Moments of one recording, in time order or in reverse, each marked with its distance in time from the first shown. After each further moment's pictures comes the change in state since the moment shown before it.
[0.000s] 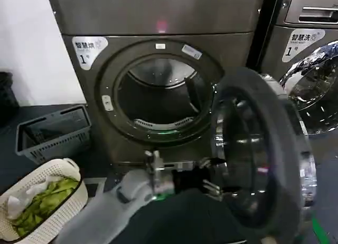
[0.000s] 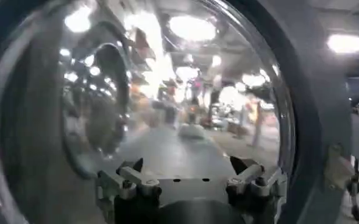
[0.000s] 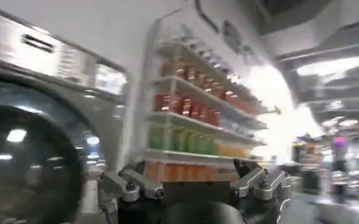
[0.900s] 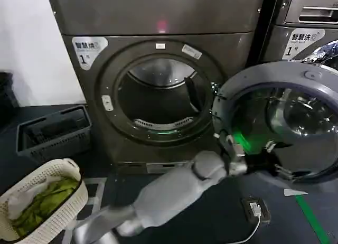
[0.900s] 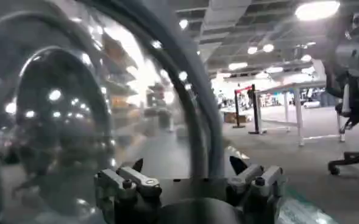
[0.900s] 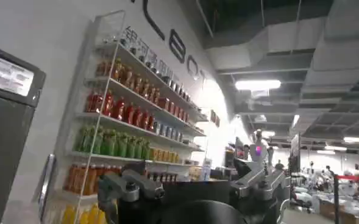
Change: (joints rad) left arm -0.321 -0.472 0.223 0.521 0.185 -0.161 -0.119; right arm -0.067 0.010 0.179 -0.013 -0.004 0.021 -0.037
